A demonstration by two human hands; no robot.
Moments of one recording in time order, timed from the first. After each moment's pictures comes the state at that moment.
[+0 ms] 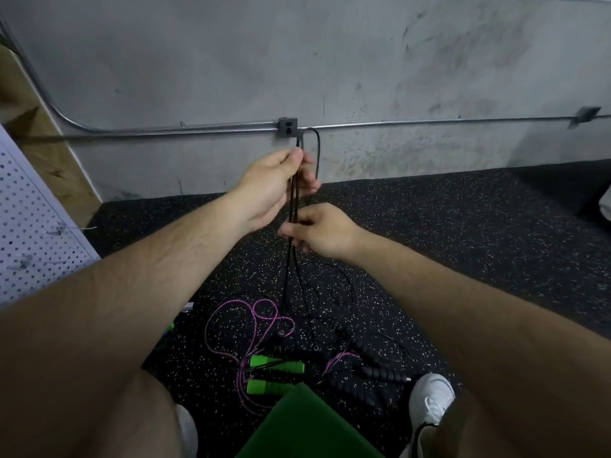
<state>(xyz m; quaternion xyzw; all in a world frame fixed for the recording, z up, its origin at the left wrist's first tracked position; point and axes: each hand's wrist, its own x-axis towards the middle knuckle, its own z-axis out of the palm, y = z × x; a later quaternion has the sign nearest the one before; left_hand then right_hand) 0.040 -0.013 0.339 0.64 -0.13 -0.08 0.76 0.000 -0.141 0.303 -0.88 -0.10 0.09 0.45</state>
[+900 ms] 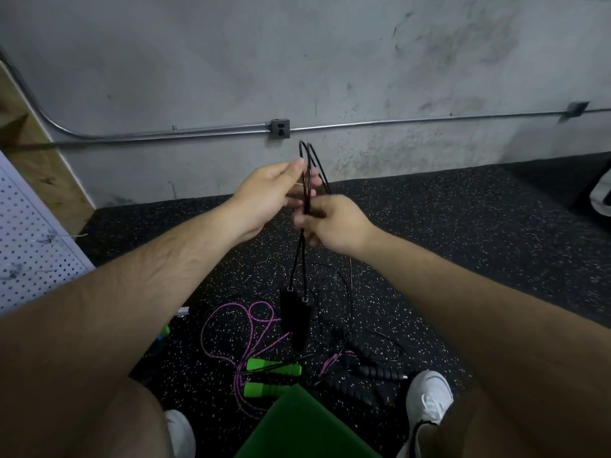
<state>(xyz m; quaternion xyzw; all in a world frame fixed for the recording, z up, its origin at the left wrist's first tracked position) 0.035 -0.016 0.328 0.75 -0.17 -0.05 0.64 -0.009 -0.166 0.315 -0.88 -0.08 0.02 0.48</state>
